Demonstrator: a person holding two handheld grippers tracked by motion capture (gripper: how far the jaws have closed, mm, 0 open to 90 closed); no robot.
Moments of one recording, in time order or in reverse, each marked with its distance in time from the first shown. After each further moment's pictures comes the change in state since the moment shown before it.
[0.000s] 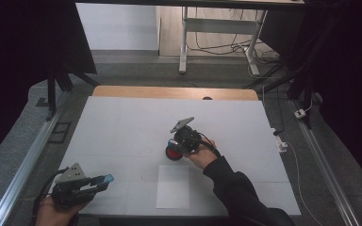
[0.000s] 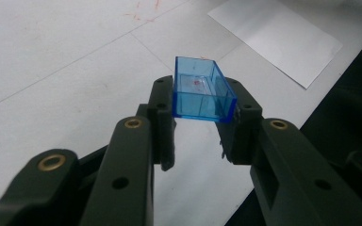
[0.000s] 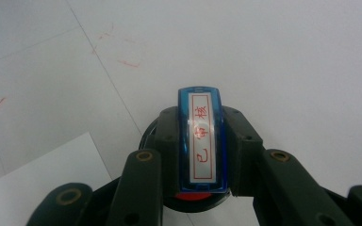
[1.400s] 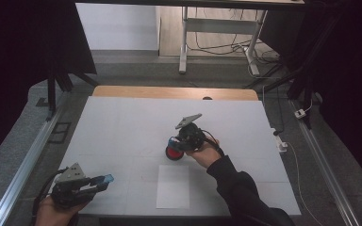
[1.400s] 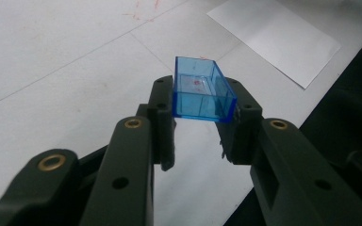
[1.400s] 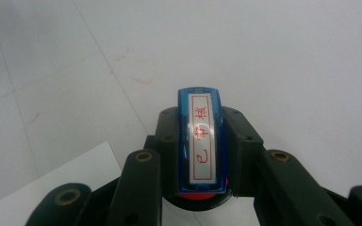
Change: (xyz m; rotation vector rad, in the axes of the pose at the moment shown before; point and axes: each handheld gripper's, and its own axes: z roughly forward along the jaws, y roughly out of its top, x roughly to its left) left arm 0.001 0.000 0.000 -0.002 -0.005 -0.003; right arm -0.007 -0.001 -0.014 -0.063 0.072 0.053
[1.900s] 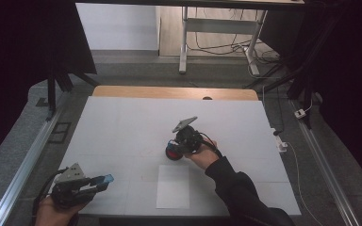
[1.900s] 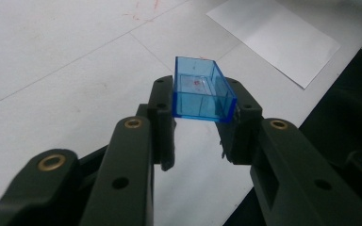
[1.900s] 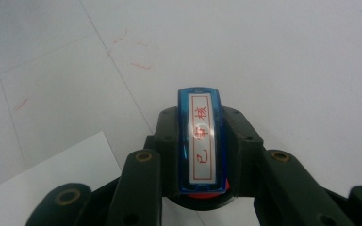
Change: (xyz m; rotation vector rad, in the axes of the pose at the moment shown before) left arm 0.000 0.000 0.000 0.000 -0.001 0.001; right arm 0.004 -0.004 0.011 0.042 -0.008 -0.023
